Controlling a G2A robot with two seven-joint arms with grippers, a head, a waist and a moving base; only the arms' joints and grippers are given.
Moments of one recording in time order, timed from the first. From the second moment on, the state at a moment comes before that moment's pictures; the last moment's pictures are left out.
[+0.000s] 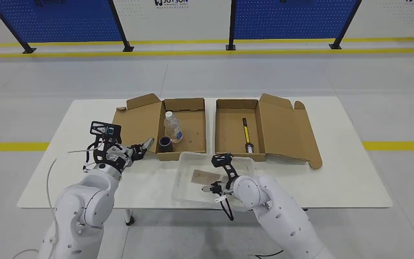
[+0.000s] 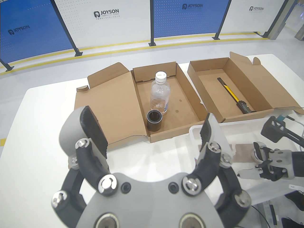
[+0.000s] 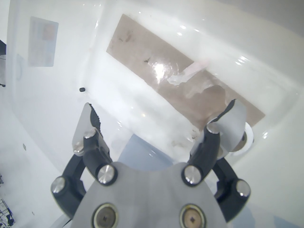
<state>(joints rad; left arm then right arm) 1.55 -1.19 -1.62 -2.07 1.13 -0.05 -0.59 -1.13 -1.39 0.91 -1.47 -0.88 0.20 1.01</state>
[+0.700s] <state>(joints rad) 1.55 -1.19 -1.62 -2.07 1.13 -0.05 -0.59 -1.01 -1.41 0.83 -1.45 -0.90 0.15 1.05</state>
